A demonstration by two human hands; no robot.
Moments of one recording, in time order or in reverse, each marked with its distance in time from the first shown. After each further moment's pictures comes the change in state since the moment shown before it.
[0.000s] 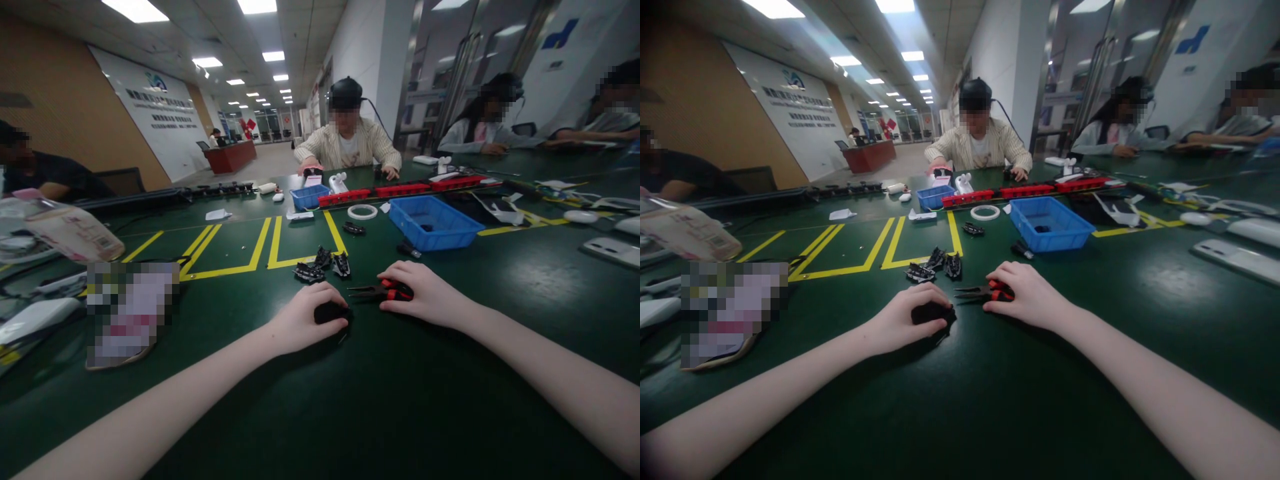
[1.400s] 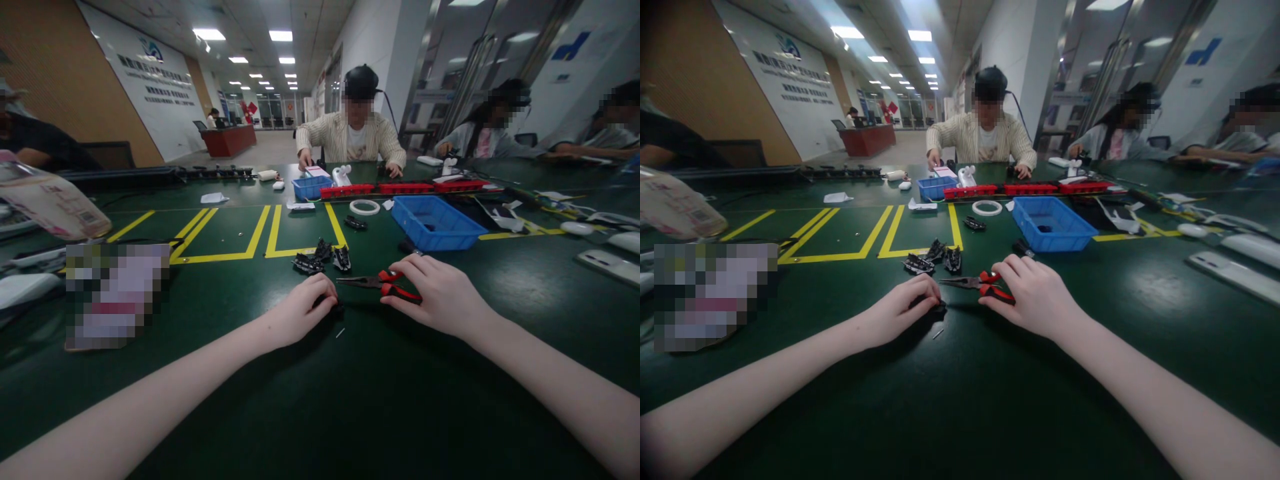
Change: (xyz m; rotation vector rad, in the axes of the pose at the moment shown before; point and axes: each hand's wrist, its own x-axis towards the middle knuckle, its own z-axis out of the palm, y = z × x) left_hand 0.000 0.001 0.002 -0.090 0.036 -0.070; right_hand -0.009 -0.032 -0.015 -0.445 0.186 -0.099
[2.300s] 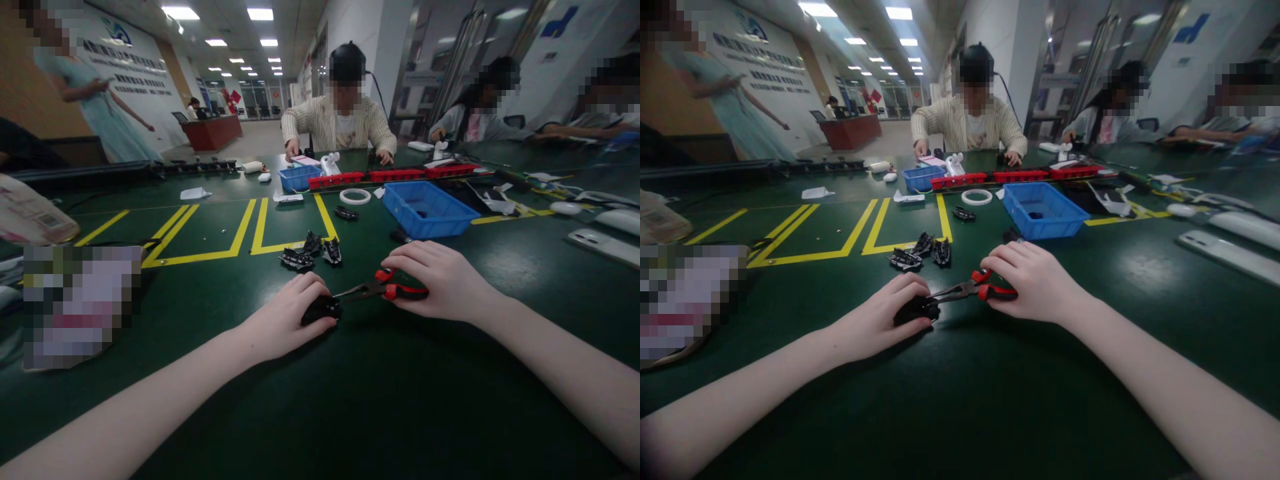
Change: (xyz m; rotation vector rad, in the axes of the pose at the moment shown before) left_hand -0.010 0.000 -0.001 0.254 -0.098 0.035; right_hand 0.000 0.016 -0.007 0.112 0.034 -0.161
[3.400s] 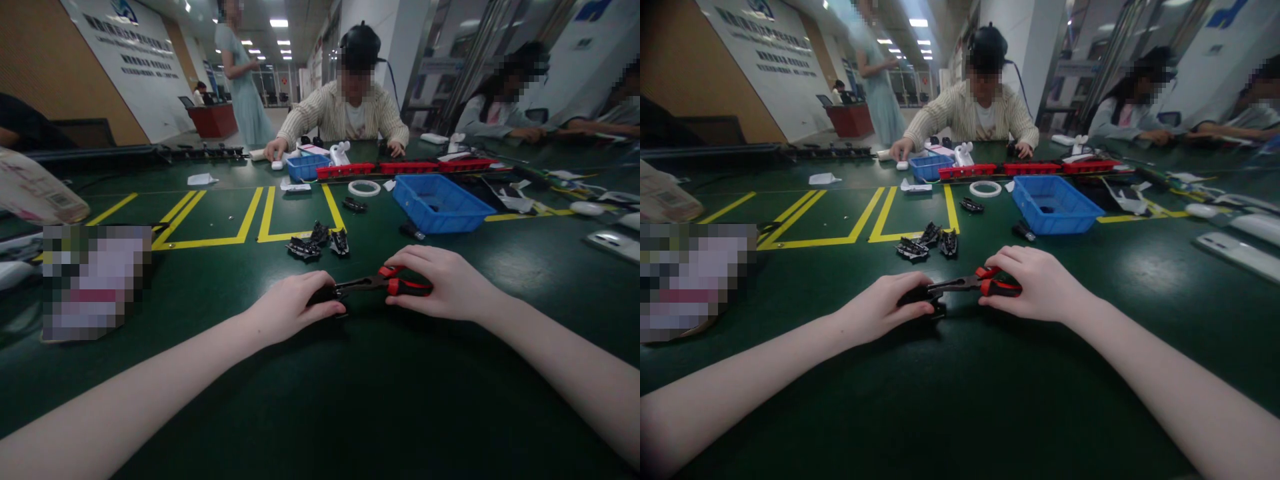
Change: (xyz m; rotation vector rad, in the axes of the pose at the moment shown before) left_hand 0.002 0.004 -0.003 -0.034 -0.032 -0.112; right_hand 0.000 -0.004 0.008 0.216 -0.122 0.058
